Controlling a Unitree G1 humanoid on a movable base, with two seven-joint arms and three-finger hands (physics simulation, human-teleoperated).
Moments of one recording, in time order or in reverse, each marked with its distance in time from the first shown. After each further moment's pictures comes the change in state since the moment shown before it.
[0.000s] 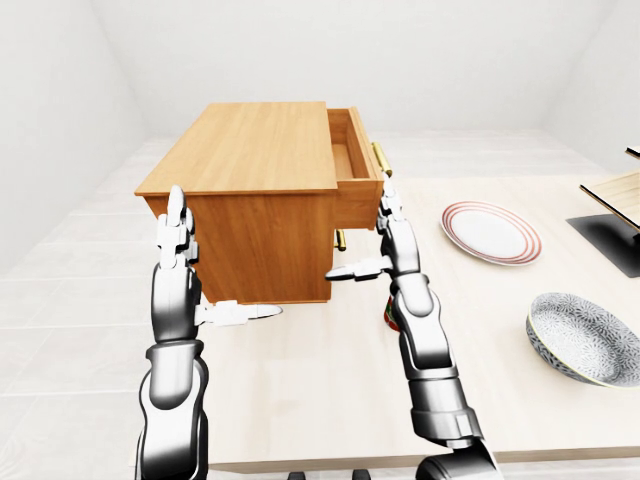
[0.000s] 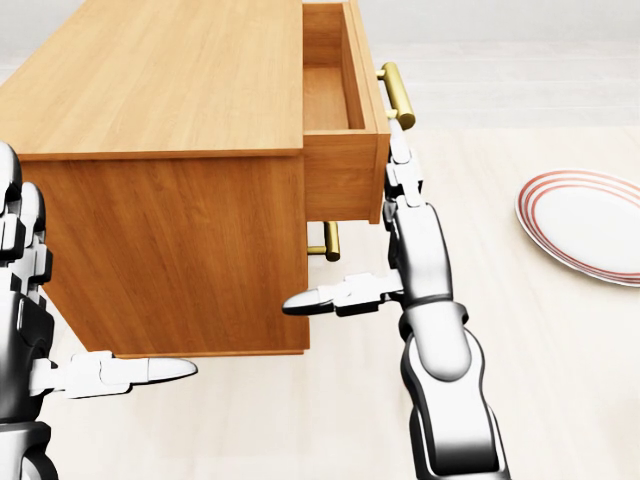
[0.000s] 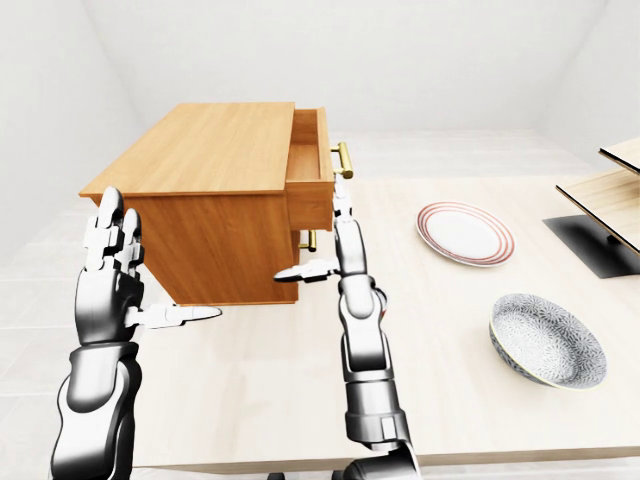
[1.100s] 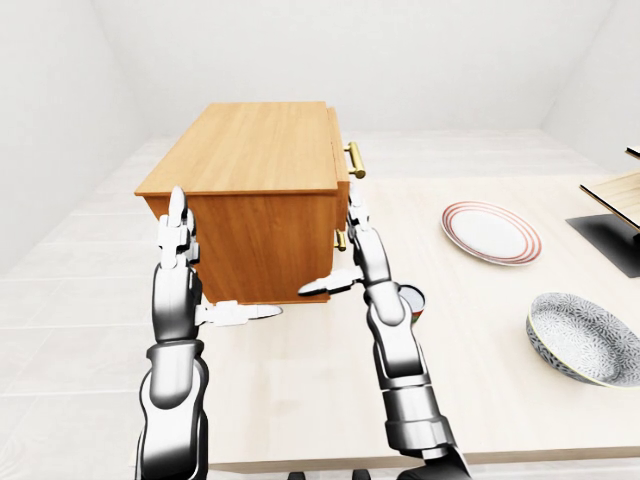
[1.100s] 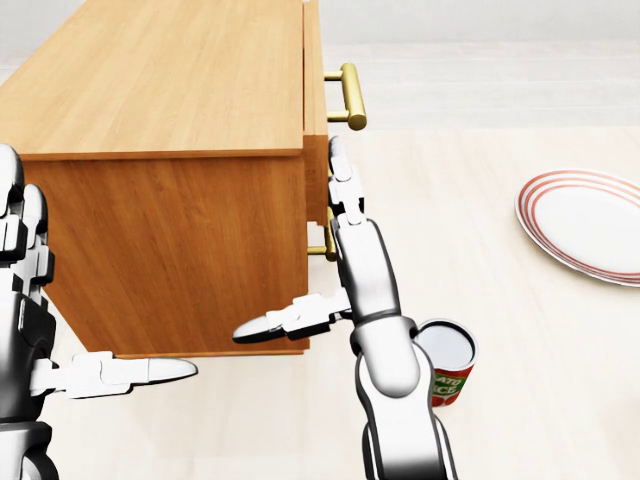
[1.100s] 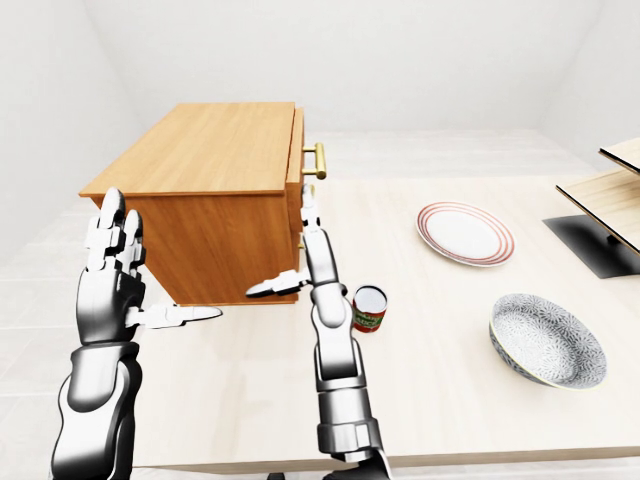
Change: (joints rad) left arm 0.000 0.001 0.001 0.006 -0.008 0.003 -0.003; right arm 0.021 0.159 0.001 0.057 -0.164 -0.069 0.059
